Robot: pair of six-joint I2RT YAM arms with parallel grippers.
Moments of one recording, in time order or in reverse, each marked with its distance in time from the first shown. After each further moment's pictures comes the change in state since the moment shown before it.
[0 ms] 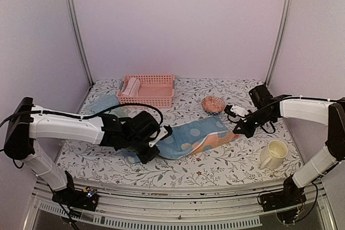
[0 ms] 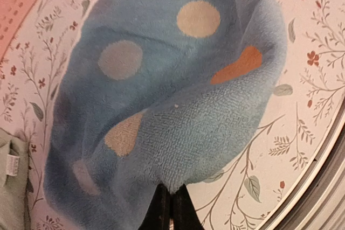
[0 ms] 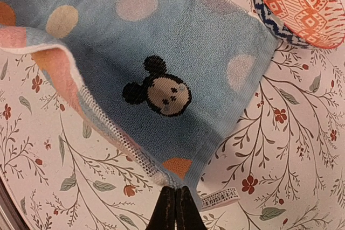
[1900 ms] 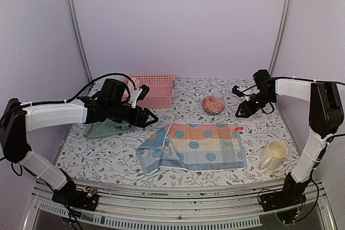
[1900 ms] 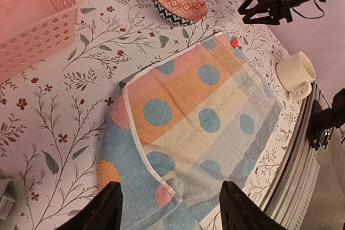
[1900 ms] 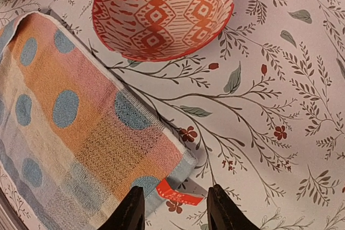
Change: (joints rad) left arm 0.445 -0.102 -0.016 0.349 0.549 -0.174; right arm -0.190 0.290 0.373 -0.138 -0.060 0.150
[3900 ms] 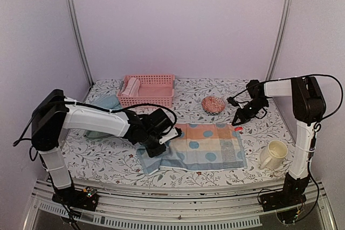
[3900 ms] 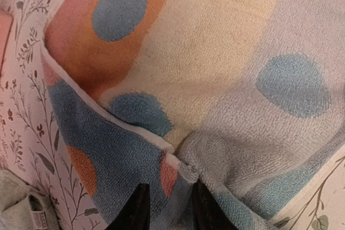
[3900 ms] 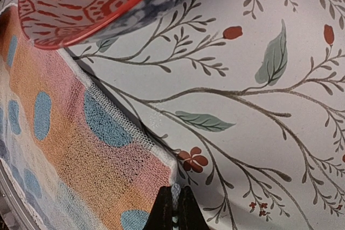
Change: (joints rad) left arm -0.365 0.349 0.186 -0.334 -0.578 0.441; right arm -0.019 0.288 0.128 -0.075 -0.112 0.043
